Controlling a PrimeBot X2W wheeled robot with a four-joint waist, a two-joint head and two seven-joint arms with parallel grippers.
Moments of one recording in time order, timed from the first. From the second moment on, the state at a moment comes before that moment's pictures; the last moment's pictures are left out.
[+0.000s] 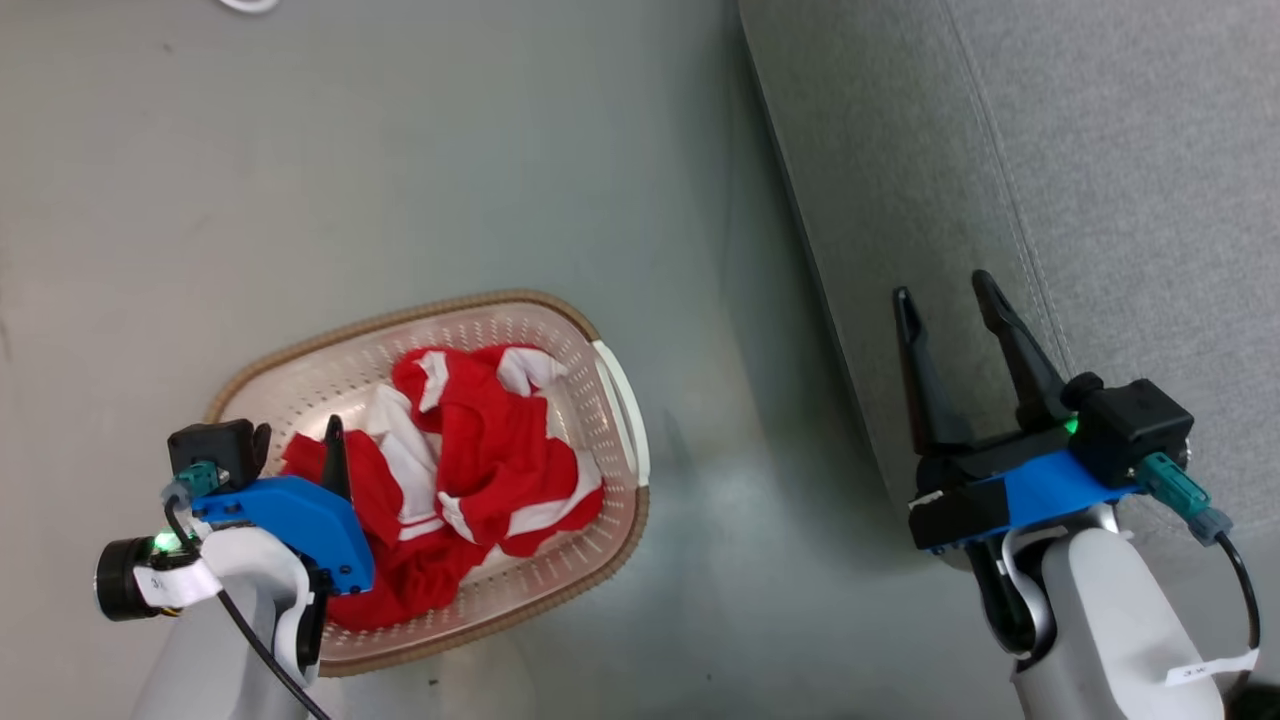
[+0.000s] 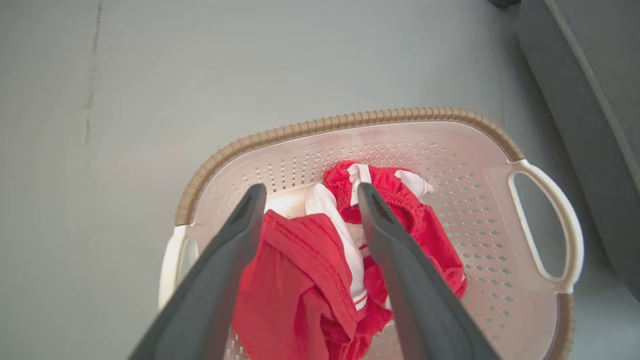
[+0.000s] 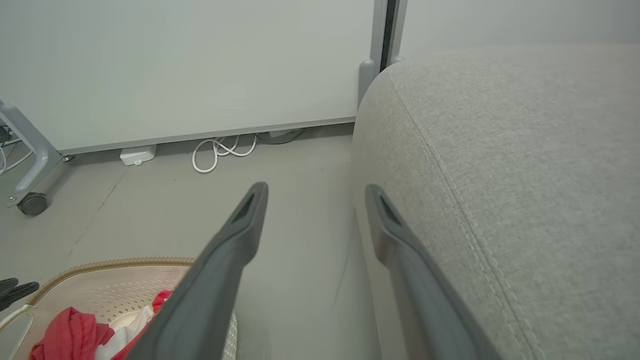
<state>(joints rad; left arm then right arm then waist) -0.42 0.17 -0.09 0.71 -0.27 -0.03 -0.02 -0.35 -0.05 0.09 0.25 0.17 0.13 -0.25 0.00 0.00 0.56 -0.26</state>
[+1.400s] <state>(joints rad) -0.47 0.19 -0.11 0.91 -0.30 0.09 0.08 -0.41 -0.05 0.16 0.25 0.27 0.13 -0.26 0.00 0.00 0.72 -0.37</state>
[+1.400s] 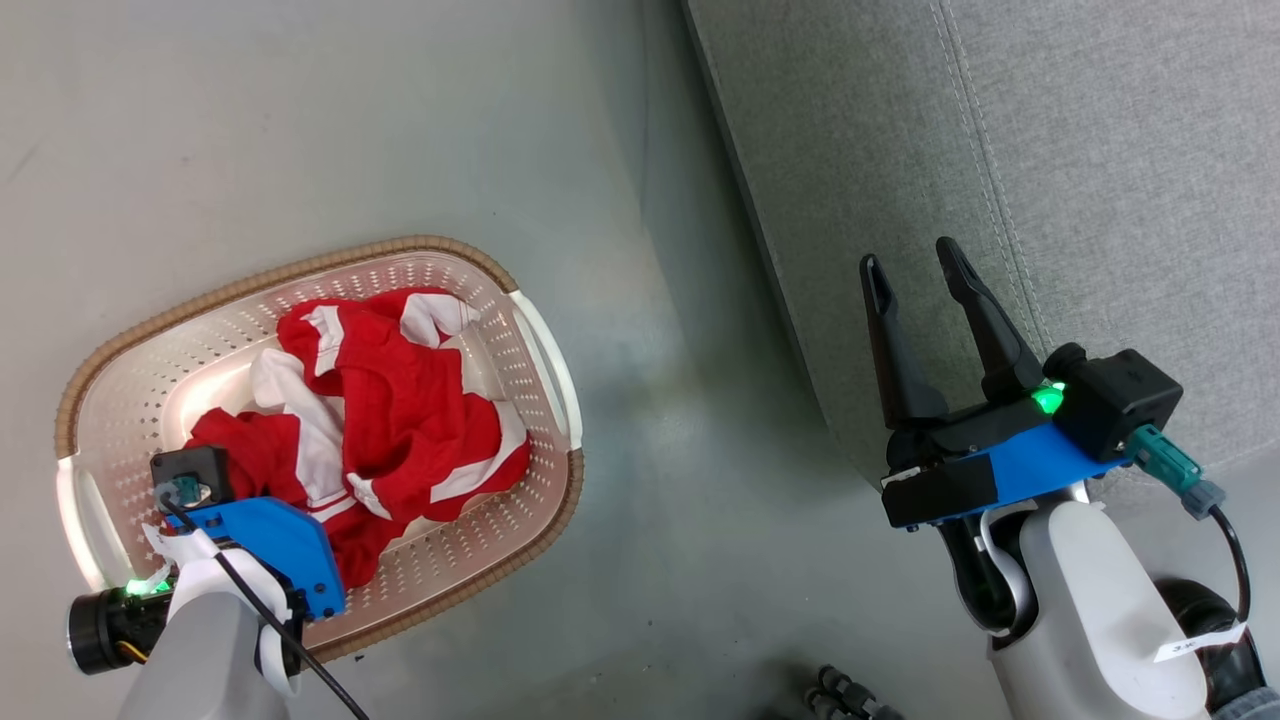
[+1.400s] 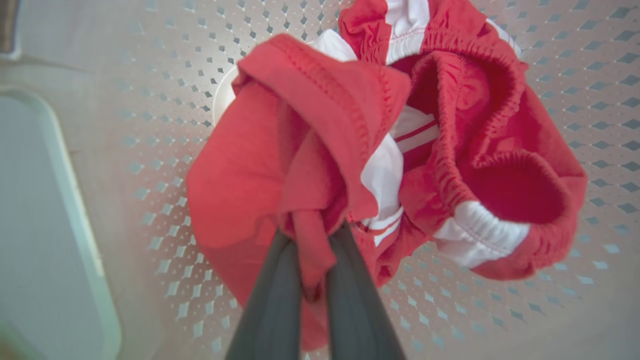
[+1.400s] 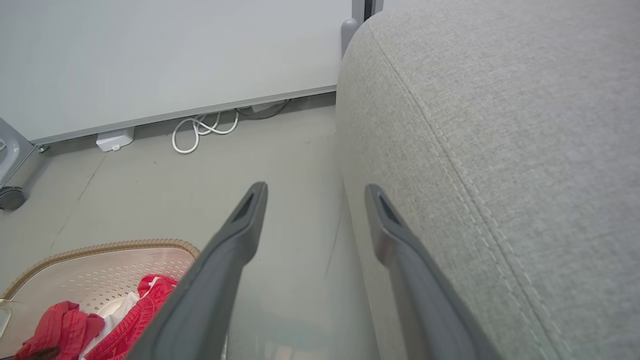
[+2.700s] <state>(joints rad) -0.47 0.05 -0.37 0.93 -0.33 -0.12 -0.16 -0.14 -0.05 0.05 0.30 0.11 0.13 -0.18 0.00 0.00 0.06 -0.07</state>
